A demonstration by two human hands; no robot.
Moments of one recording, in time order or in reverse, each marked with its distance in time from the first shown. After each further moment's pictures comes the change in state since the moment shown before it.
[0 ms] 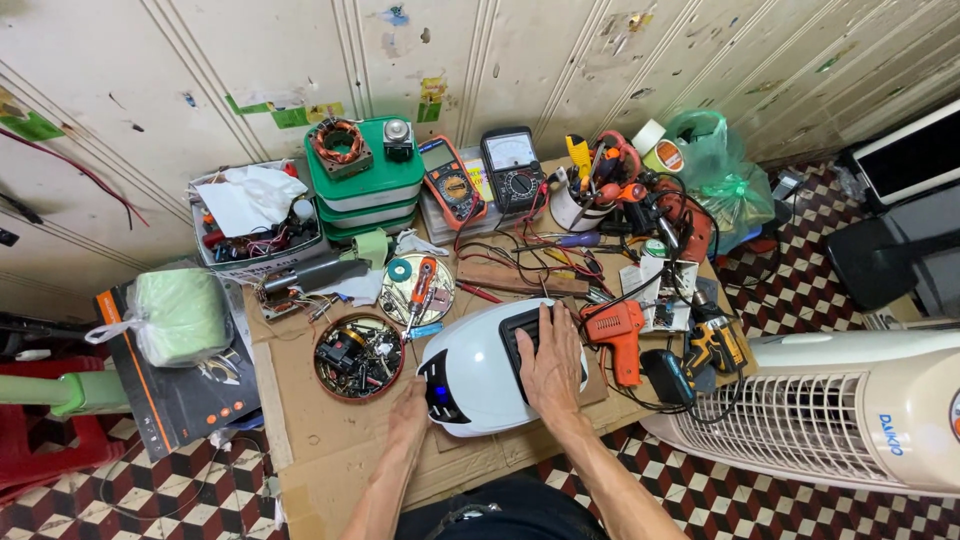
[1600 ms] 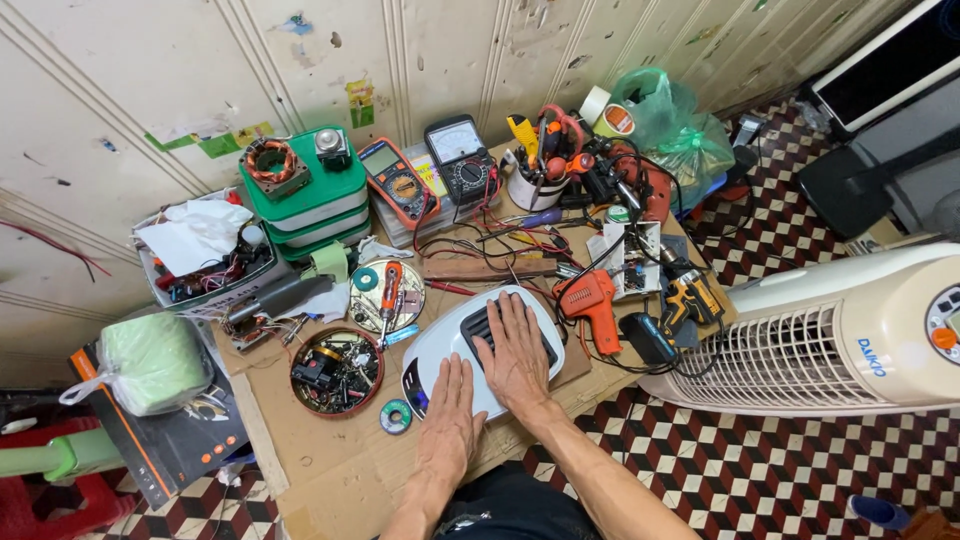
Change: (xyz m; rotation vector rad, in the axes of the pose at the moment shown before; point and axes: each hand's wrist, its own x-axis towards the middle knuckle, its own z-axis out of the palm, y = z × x) left_hand -0.130 0.099 0.025 1.101 -0.218 0.915; right_hand -0.018 -0.009 0.007 -0.150 0.116 -0.249
